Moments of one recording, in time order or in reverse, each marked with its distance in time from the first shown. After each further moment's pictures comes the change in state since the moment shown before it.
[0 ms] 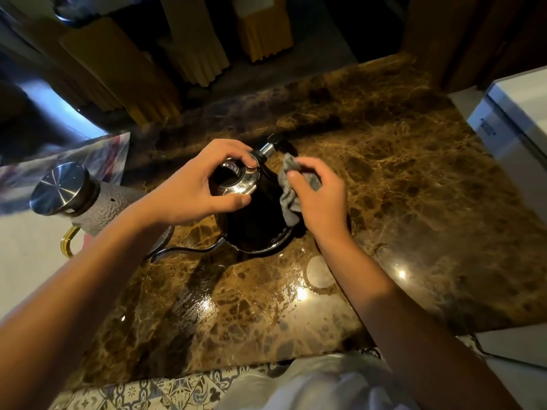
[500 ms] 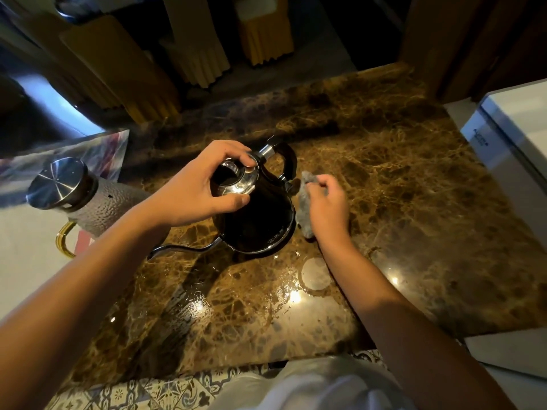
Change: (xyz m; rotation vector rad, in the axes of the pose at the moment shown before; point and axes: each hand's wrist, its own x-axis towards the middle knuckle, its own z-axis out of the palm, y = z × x) left_hand -0.002 -0.007 0.009 -0.044 0.071 -0.027; right_hand -0.002 0.017 -0.010 -0.057 0.038 0.220
